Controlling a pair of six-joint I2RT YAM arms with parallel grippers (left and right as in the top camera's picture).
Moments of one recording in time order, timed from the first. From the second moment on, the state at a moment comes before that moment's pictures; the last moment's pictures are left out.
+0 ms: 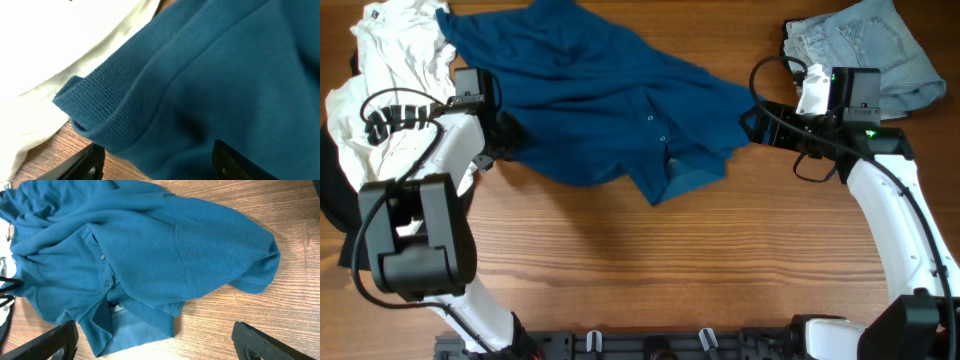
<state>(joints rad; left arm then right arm) 0.09 1.91 1.21 -0.60 -0.06 -0.57 -0.04 1.46 1.10 -0.61 -0.40 0.19</state>
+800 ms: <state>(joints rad) 0.10 1.85 1.35 -1.21 -0.08 -0.51 -0.04 1.47 1.10 -0.56 -0.37 0.19</state>
